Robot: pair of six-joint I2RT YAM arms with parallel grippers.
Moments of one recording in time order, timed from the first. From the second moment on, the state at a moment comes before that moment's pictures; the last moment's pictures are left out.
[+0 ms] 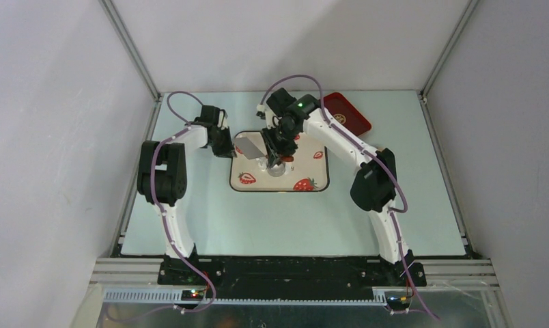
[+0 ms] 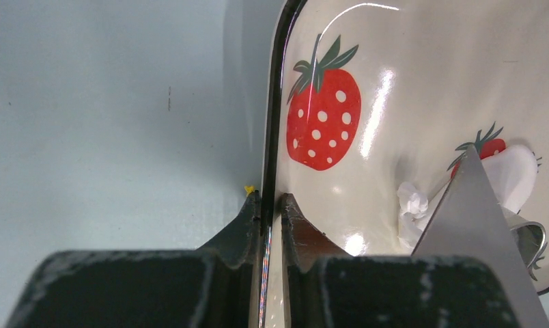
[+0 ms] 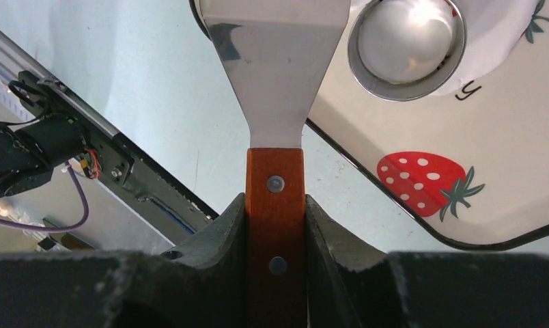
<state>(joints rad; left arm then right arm) -0.12 2.00 1.35 -0.45 0.21 -0.31 0.73 2.18 2.21 -1.21 -0.34 0.20</state>
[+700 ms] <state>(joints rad) -0.12 2.00 1.35 -0.45 0.22 -0.31 0.57 1.58 1.59 -1.20 -0.27 -0.17</state>
